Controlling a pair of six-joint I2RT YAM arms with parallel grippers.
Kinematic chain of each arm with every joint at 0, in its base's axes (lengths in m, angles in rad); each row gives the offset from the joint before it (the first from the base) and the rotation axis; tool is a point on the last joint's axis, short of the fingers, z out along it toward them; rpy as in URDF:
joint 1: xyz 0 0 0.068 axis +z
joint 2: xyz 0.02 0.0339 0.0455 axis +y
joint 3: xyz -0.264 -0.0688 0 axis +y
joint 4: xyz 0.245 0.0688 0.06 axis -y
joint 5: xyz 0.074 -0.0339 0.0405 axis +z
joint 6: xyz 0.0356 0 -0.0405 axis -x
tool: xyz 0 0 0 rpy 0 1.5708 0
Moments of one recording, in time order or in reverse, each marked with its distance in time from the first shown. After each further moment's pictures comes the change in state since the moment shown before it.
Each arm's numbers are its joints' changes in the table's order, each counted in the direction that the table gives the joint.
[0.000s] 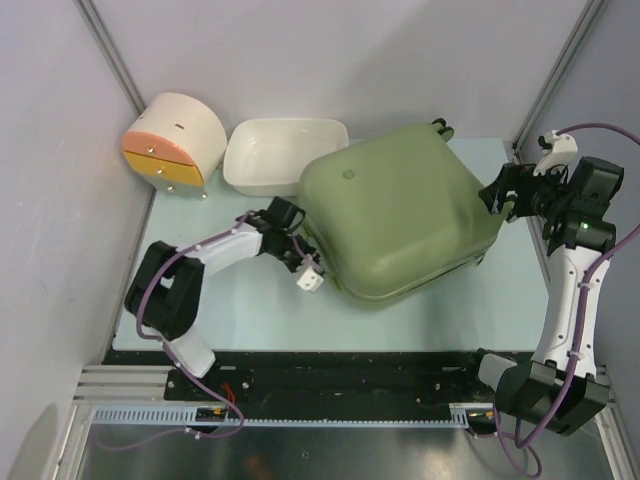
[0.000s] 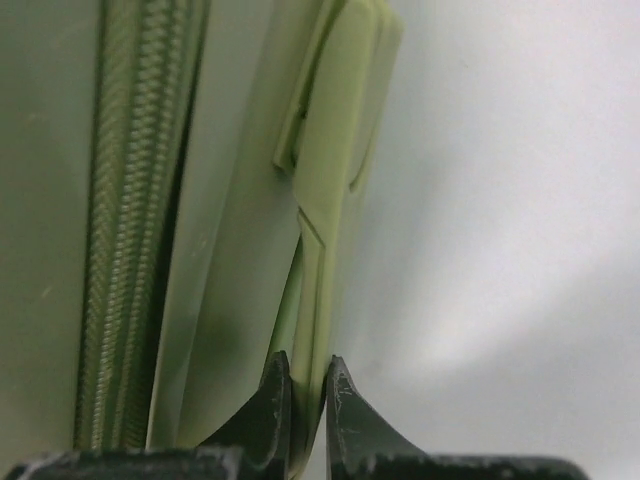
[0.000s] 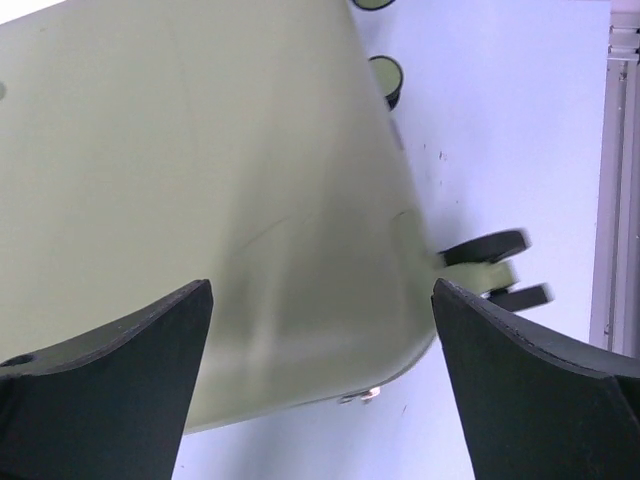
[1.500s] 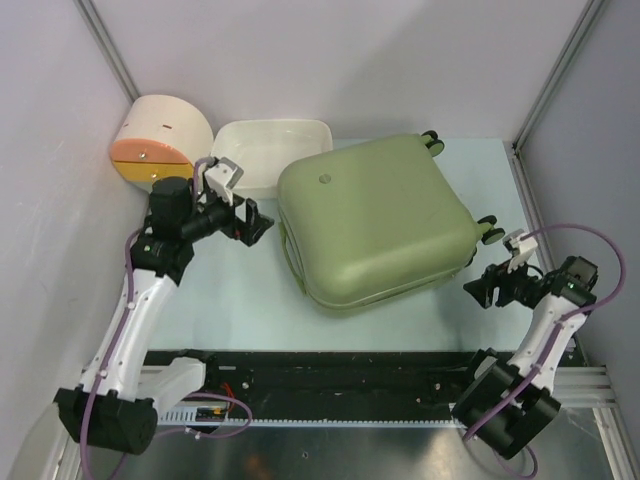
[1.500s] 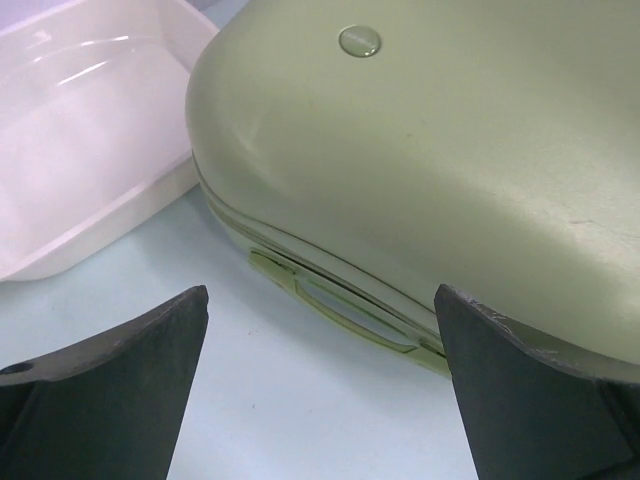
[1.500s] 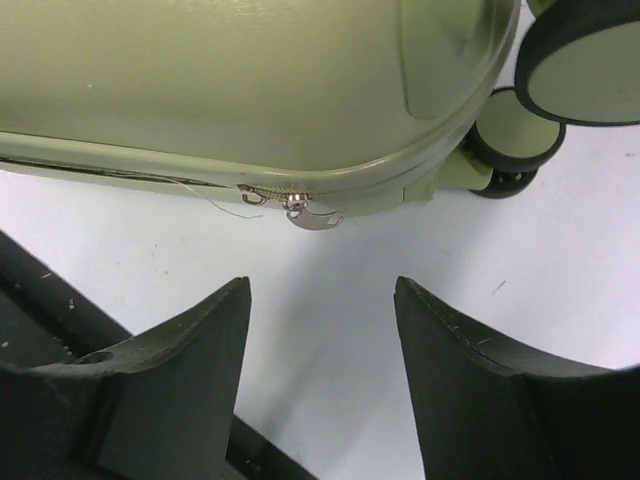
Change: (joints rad) left arm 0.387 -0.667 0.000 0.062 0.032 1.666; right arm -0.355 -0.158 0.554 -0.379 0.440 0.824
